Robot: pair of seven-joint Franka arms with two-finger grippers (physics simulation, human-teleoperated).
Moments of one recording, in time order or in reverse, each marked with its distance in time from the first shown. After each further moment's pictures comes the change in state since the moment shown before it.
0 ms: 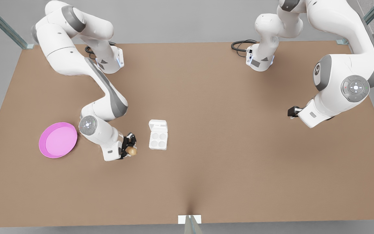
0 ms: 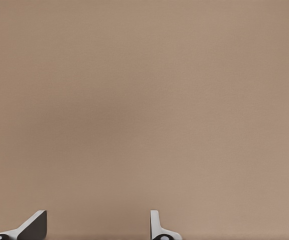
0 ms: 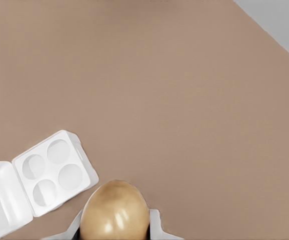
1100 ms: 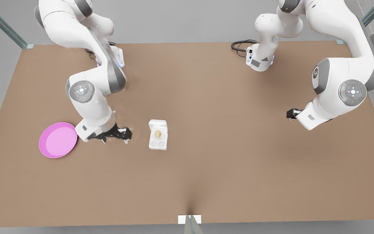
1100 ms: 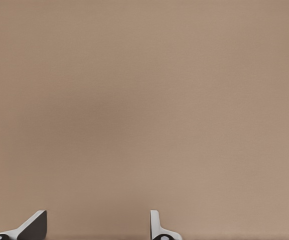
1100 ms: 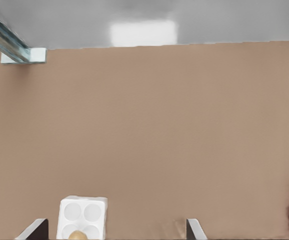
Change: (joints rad) left arm -0.003 0.024 0.000 0.000 0.000 0.003 -0.002; right arm 0.132 -0.264 -0.318 0.209 -0.069 -0.354 0.940
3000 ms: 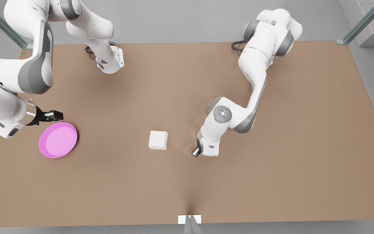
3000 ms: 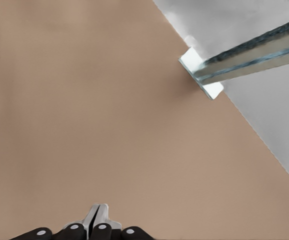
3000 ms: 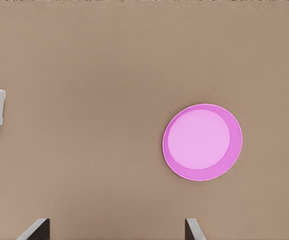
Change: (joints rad) left arm -0.181 0.519 -0.114 0.336 -0.206 0.614 -1.347; right arm -0.127 -0.003 -0.136 0.123 0.084 -0.456 -0.609
